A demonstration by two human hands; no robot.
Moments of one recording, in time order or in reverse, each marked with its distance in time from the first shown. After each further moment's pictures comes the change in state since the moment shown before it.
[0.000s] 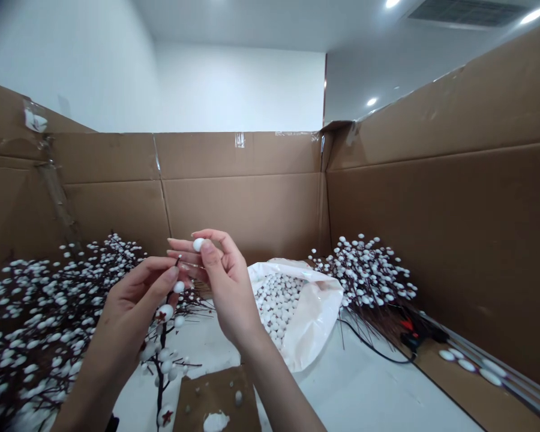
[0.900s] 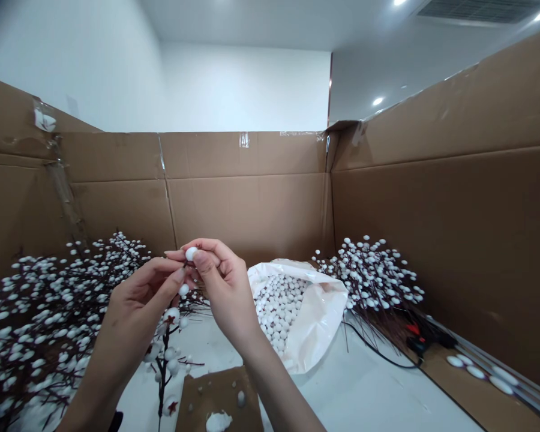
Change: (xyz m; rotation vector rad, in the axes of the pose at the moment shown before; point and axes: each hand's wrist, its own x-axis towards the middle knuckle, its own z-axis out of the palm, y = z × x) left_hand -0.001 0.000 -0.001 0.191 0.001 0.073; right_hand 0.000 0.004 0.004 -0.110 -0.021 -0.043
